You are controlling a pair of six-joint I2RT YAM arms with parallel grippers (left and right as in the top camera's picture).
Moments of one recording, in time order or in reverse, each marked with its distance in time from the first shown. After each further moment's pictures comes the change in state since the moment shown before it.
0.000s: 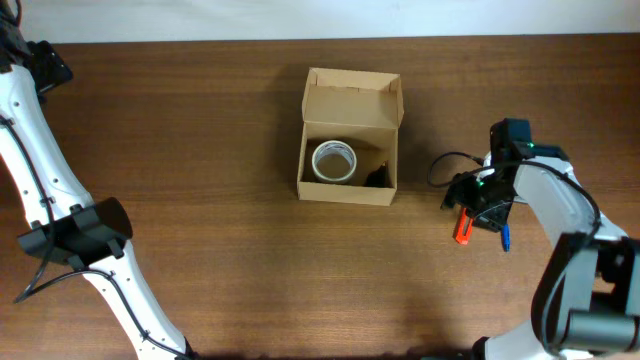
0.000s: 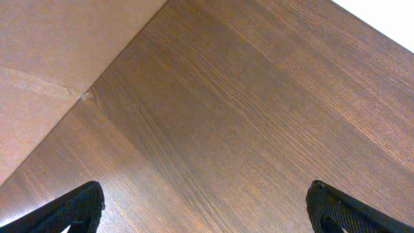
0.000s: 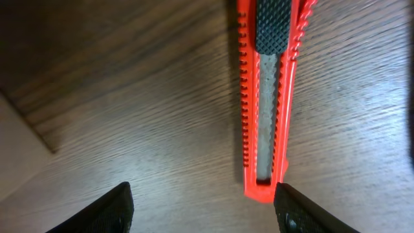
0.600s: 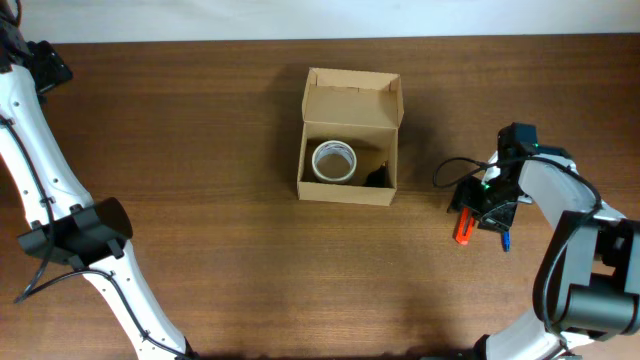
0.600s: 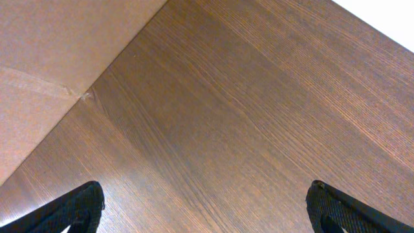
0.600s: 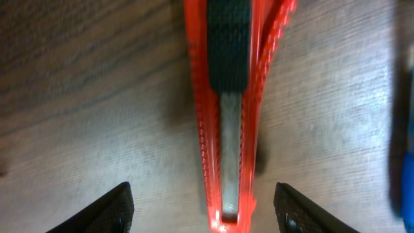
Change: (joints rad) left arm 0.000 0.000 0.000 0.000 0.000 0.000; right arm -0.059 0.080 0.000 0.045 0.012 -0.103
